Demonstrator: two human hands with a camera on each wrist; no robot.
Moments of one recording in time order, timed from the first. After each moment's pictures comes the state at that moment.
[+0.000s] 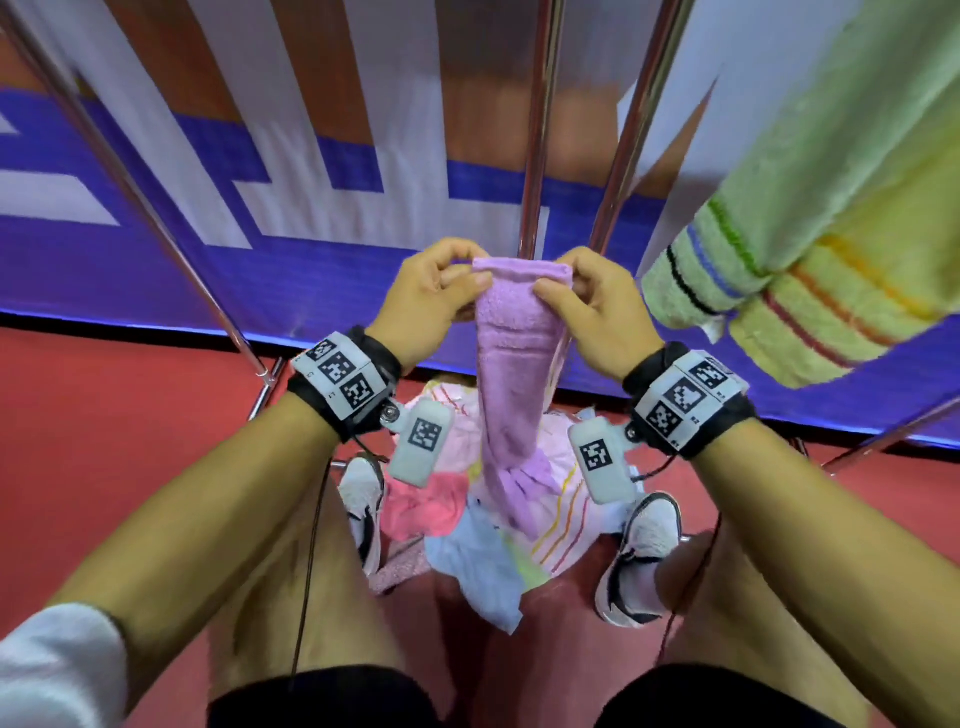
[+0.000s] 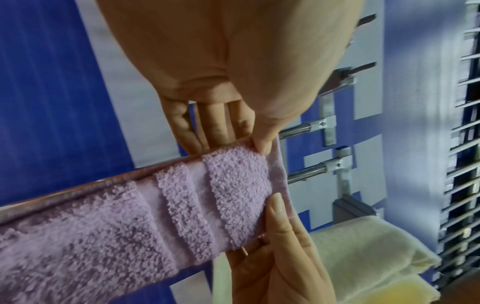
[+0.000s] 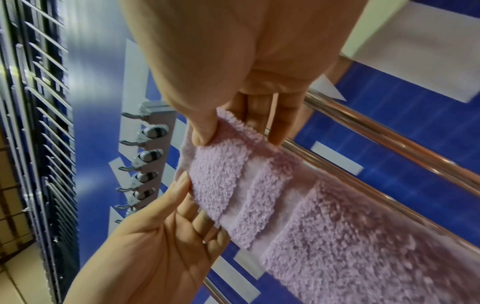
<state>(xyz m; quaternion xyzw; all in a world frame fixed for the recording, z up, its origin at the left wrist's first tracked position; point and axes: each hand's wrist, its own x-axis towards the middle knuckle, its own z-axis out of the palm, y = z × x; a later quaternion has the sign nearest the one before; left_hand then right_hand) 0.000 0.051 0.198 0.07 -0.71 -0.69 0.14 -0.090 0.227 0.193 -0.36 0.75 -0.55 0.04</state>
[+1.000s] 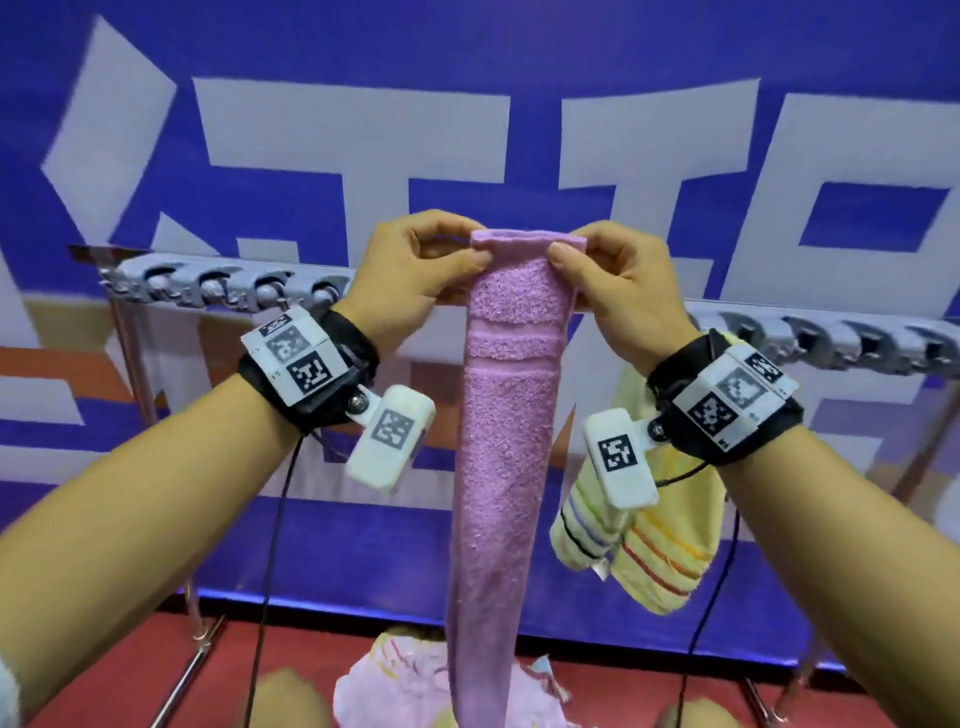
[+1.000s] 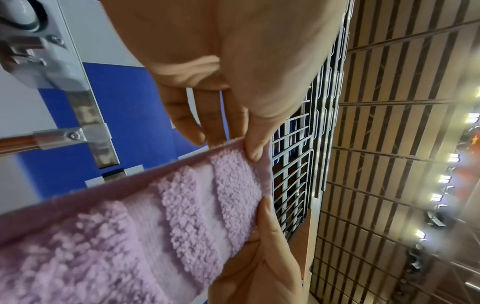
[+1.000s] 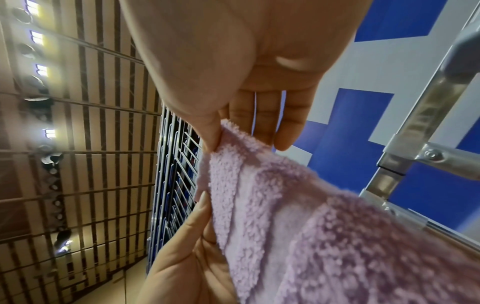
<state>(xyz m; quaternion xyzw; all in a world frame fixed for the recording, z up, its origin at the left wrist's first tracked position) 0.026 0.090 0.539 -0.13 -0.71 -0.61 0.32 -0.062 0.279 0.536 -0.46 0.63 -0.61 -0.16</state>
